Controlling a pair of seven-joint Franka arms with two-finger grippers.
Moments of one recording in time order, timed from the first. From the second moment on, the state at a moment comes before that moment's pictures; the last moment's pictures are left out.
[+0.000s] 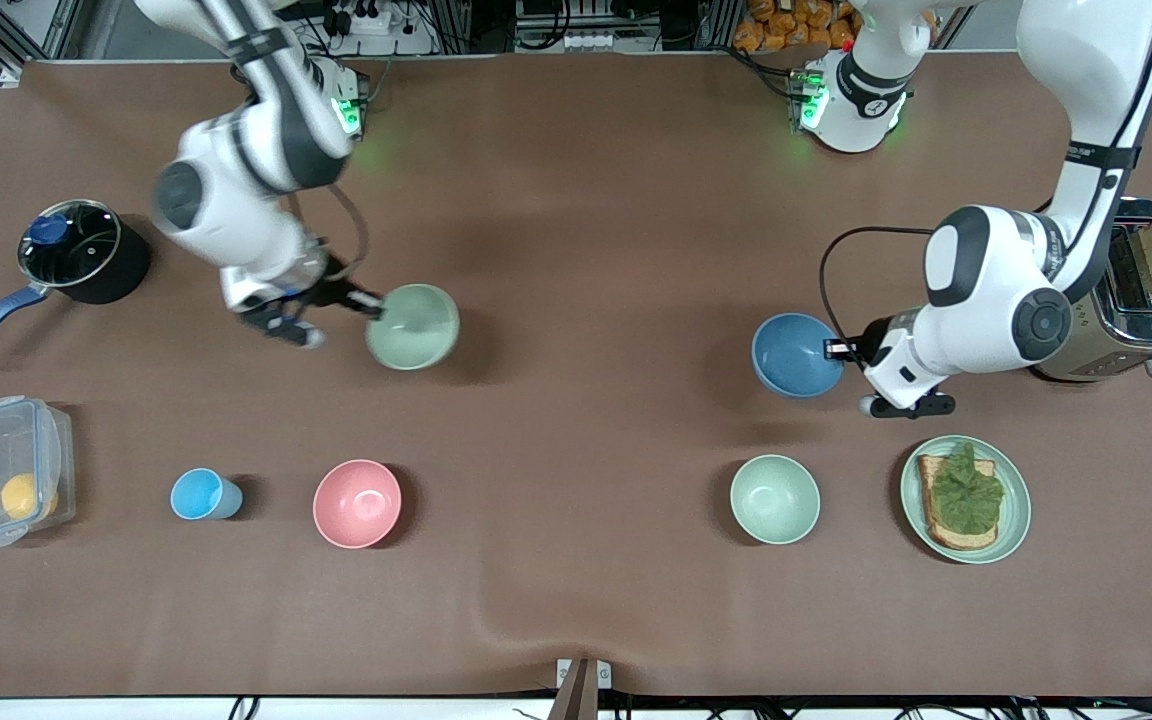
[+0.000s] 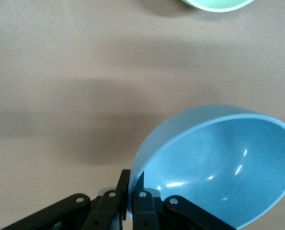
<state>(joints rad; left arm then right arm) 0.09 0.32 -0.30 -1.97 -0.20 2.07 -0.16 0.40 0.05 0.04 -2.33 0.36 2.43 0.63</state>
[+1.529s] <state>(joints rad) 0.09 0.31 -0.33 -1.96 -0.22 2.06 -0.19 0.78 0.36 0.03 -2.25 0.36 2.79 1.05</state>
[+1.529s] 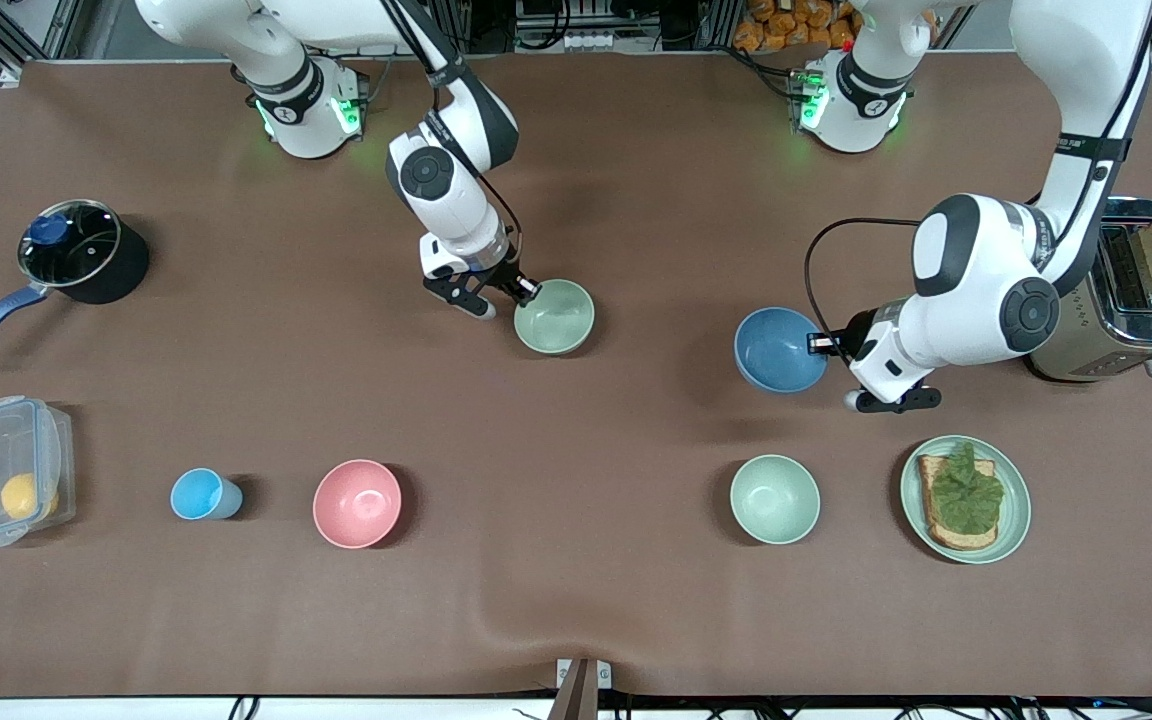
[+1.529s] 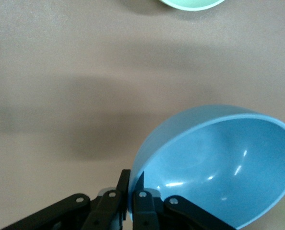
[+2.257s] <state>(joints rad) 0.09 0.31 -0.33 -1.96 -0.22 2.06 -0.19 0.75 0.37 -0.08 -2.03 0.36 2.38 1.17</state>
